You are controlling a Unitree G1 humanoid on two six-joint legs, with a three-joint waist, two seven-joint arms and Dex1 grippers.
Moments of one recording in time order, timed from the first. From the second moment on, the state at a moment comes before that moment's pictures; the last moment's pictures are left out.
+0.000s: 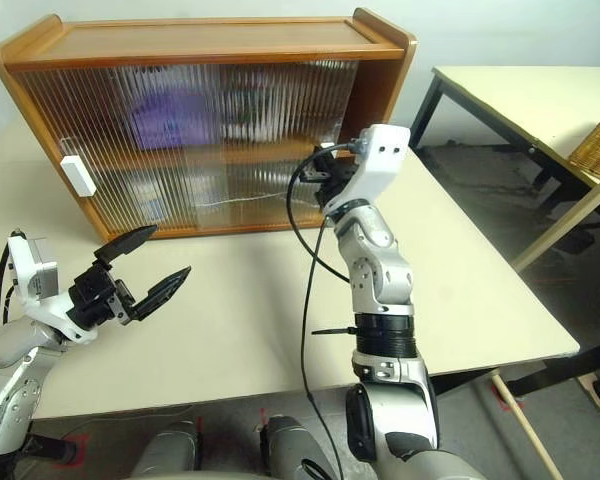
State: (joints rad) left arm 0.06 0.45 0.07 -0.45 -0.47 0.09 -0.72; right arm -0.58 -0.17 -0.18 0.06 0.35 0.33 0.13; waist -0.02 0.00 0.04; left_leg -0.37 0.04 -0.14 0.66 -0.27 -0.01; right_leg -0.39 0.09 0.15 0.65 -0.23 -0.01
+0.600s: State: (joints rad) left arm 0.06 0.44 0.07 -0.45 -0.47 0.08 -0.72; right arm -0.59 -0.22 -0.20 0.11 0.32 0.28 0.13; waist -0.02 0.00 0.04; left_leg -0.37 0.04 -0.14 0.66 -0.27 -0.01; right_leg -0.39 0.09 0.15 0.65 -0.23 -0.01
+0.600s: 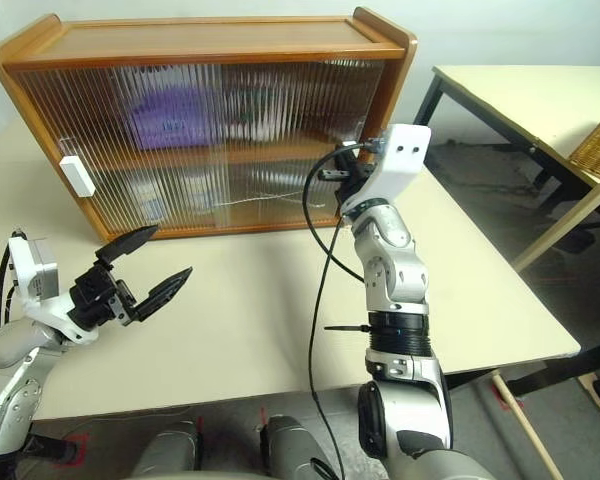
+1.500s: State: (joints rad) left arm 0.05 0.44 0.06 -0.43 -0.47 0.07 -0.72; right arm -0.58 -0.24 -0.22 0.08 0.33 0.28 0.14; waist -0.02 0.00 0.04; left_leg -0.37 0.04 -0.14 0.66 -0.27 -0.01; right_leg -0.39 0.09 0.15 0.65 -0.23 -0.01
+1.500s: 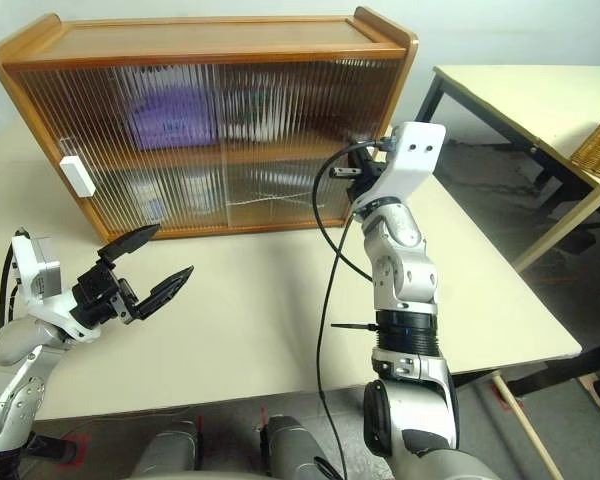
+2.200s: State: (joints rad) left arm 0.09 0.45 0.06 -0.44 -0.47 0.07 -0.72; right arm -0.24 -0.29 -0.16 -0.16 0.53 0.31 0.60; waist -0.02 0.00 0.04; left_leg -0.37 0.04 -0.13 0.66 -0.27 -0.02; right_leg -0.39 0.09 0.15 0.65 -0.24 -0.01
